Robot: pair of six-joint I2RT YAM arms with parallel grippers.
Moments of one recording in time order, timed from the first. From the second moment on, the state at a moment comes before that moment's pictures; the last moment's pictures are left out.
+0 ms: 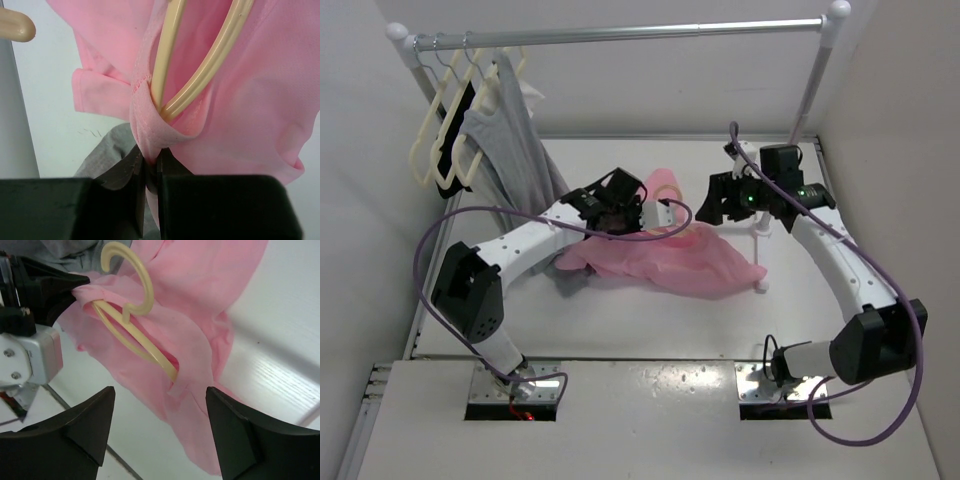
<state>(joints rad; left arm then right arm) -0.68 1.65 1.35 -0.61 -0.04 0.81 0.21 1.37 1.20 -0.60 -0.51 0.07</state>
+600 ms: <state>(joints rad) -0.68 1.65 1.41 -0.61 0.07 0.77 0.21 1.44 1.14 -0.60 -0.70 -0.22</state>
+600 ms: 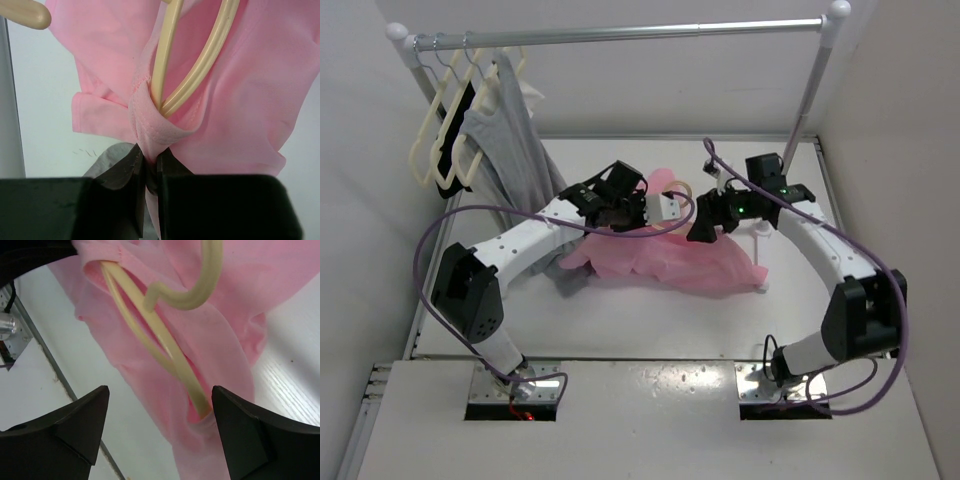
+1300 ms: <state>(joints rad) -0.63 1.64 1.41 -0.58 0.16 0.78 0.28 1.40 1.00 -0.40 -0.73 -0.18</state>
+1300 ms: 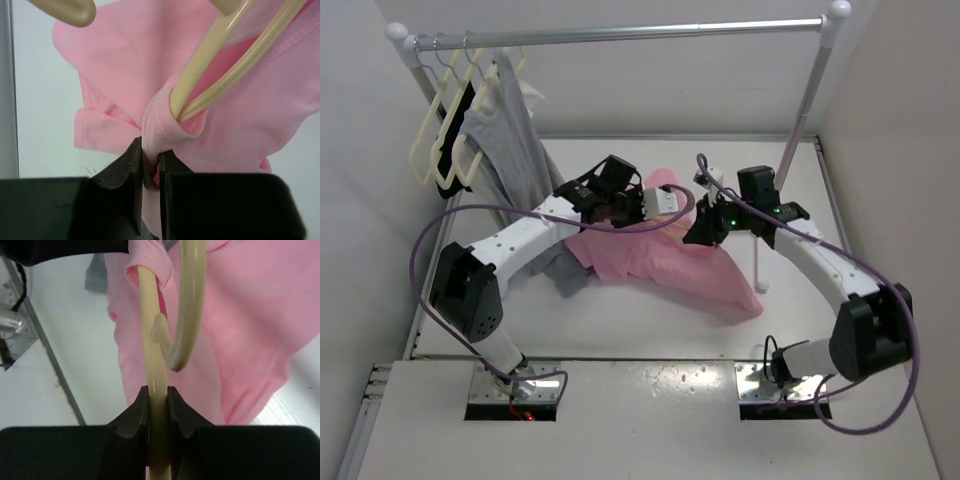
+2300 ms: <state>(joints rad) -0.61 1.48 1.43 -0.57 0.00 0.43 0.26 1.36 2.07 -1.00 0.03 -0.14</state>
